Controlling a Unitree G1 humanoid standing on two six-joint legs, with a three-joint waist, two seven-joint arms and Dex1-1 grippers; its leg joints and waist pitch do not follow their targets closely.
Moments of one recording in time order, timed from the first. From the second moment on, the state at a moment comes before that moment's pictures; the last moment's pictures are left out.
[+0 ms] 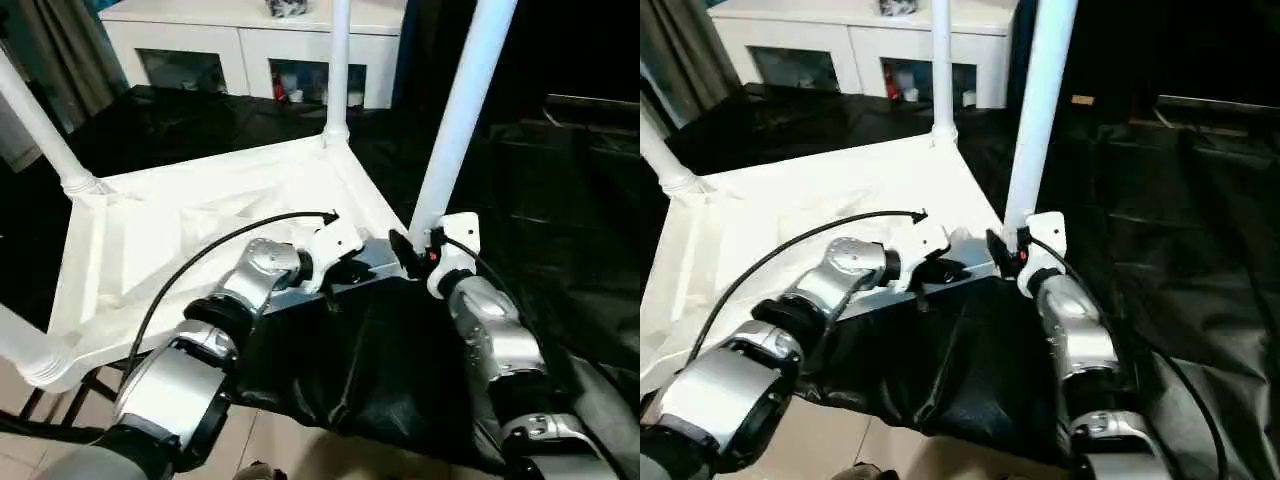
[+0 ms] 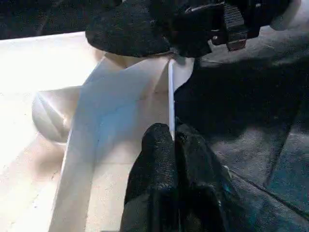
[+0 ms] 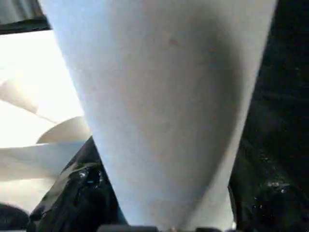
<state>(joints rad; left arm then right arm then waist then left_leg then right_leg) -0.89 0.07 -0.26 1.14 0.14 -0.15 -0.86 -0.48 -0.10 -0.07 0.63 0.09 -0.01 0.29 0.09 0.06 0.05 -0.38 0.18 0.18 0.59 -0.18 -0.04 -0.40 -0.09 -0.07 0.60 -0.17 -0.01</state>
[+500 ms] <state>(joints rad) -0.90 0.07 -0.27 1.17 0.17 -0.23 -0.81 -0.36 -0.36 -0.03 0.49 0.14 -0.03 0.68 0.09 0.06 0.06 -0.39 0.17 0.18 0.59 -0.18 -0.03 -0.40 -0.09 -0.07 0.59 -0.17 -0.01</state>
